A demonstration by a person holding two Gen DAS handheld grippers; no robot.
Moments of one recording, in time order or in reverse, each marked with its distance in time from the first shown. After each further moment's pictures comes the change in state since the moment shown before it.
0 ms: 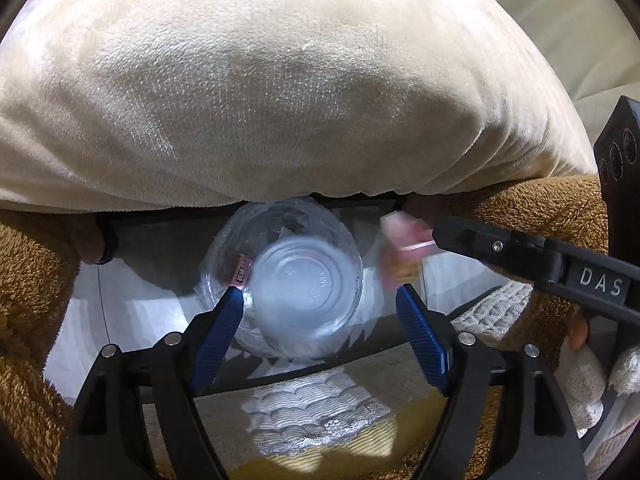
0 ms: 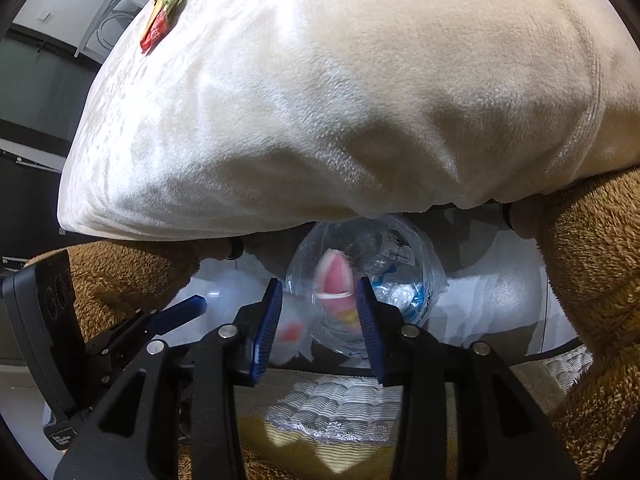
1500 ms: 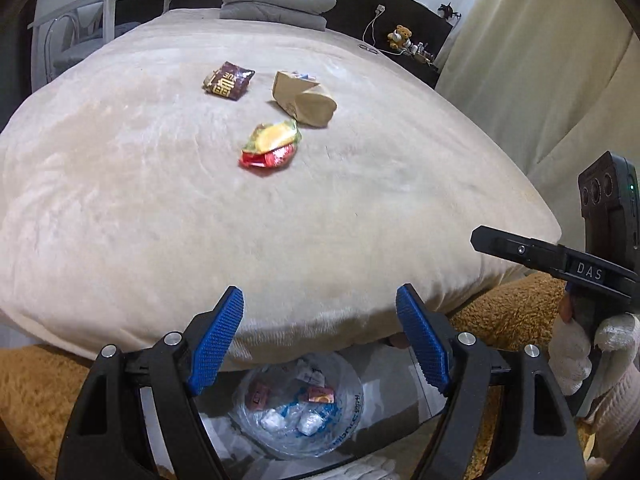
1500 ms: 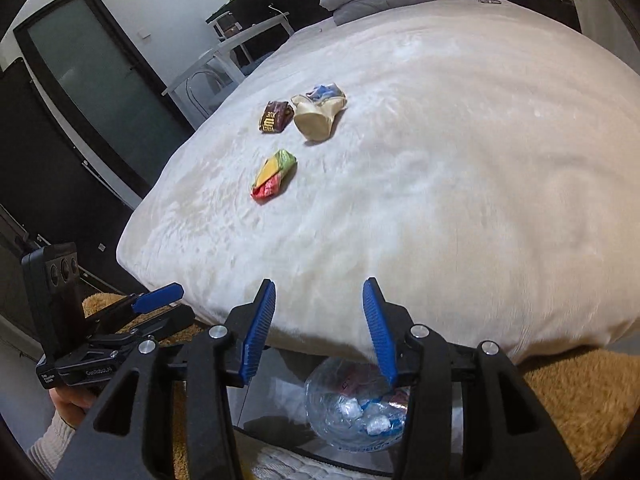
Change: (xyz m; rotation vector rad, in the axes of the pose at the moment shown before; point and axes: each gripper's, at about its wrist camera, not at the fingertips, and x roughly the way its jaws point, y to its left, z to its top) left arm -0.131 0.005 0.053 0.118 -0.461 -0.019; right arm -0.121 0.028 0.051 -0.270 -0.403 0.114
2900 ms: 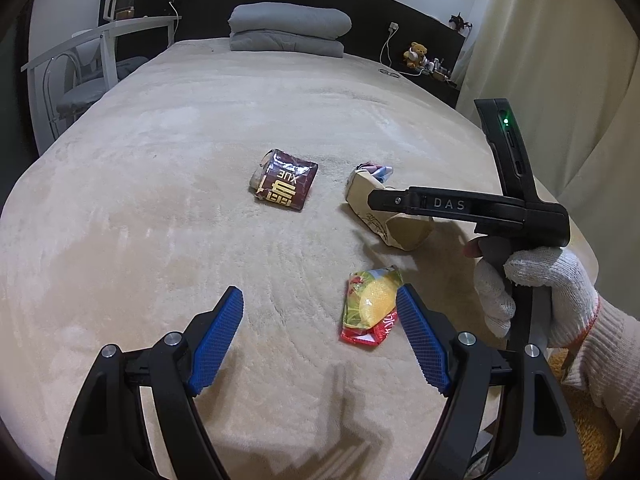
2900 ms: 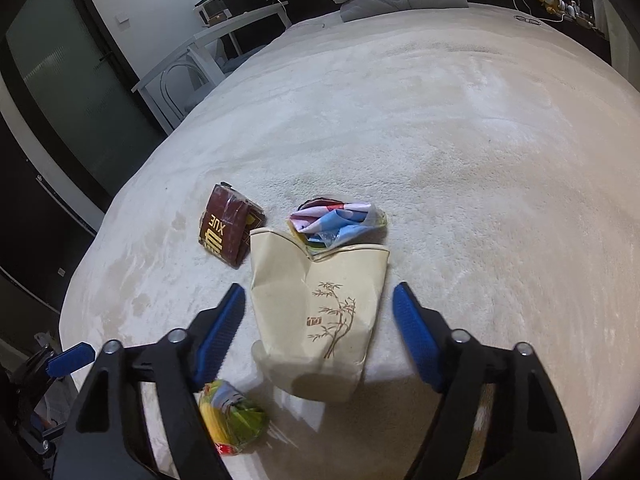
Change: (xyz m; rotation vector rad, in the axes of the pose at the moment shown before) left arm 0.035 0.076 0.125 0.062 -0.063 0.078; right arm 0.198 0.009 0.186 -0.063 0.039 -0.083
